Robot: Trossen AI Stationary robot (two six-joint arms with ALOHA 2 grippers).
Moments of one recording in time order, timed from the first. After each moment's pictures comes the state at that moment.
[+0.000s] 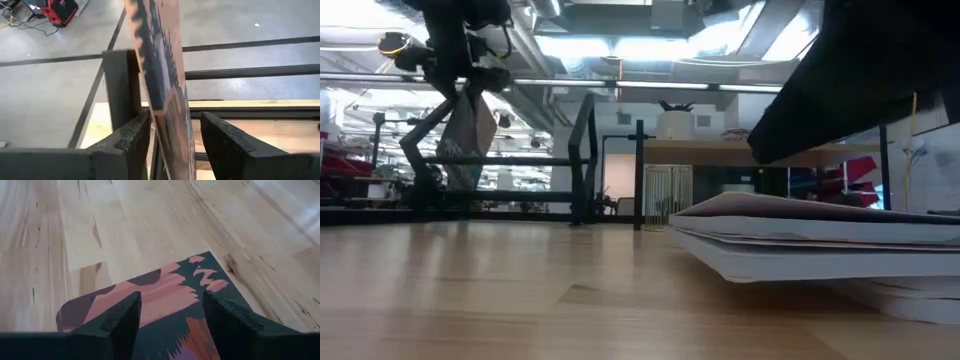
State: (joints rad) left arm 0.83 1.00 0.97 -0.84 -0.79 -0.44; right arm 0.69 1.90 1.15 -0.29 0.70 0.88
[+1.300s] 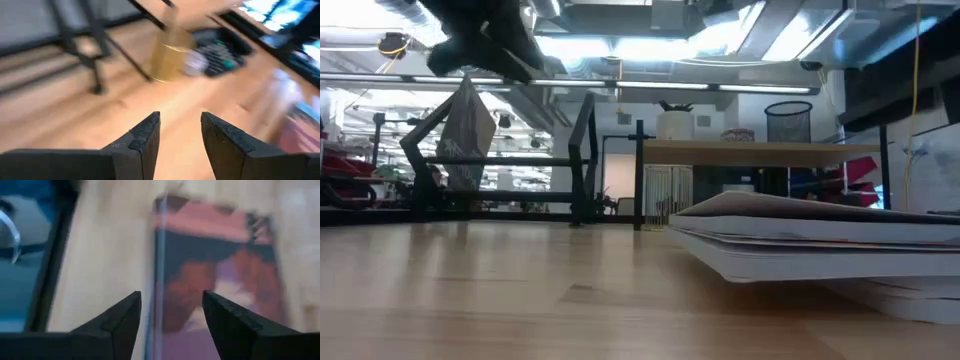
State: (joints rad) left arm -0.38 1.16 0.77 -0.36 -0.81 -0.95; right arm 0.92 1.88 1.29 -0.74 0.48 0.76
